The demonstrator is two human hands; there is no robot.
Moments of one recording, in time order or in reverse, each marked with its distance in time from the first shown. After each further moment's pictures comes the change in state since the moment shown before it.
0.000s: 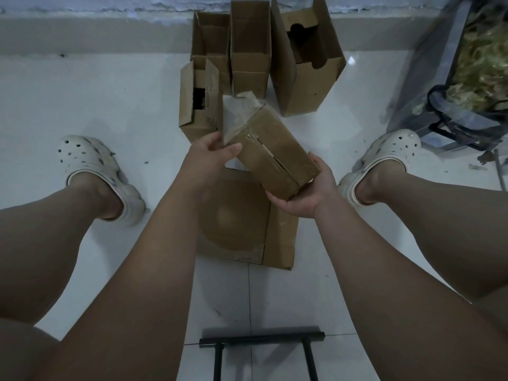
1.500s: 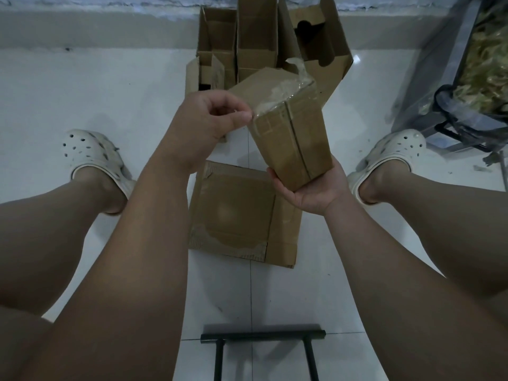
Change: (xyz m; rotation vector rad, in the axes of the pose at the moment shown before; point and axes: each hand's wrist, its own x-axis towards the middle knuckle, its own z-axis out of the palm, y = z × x) left_hand -0.012 0.053 -0.018 0.178 -0.108 0.435; right_hand -0.030 -0.001 0.009 0.009 -0.260 0.068
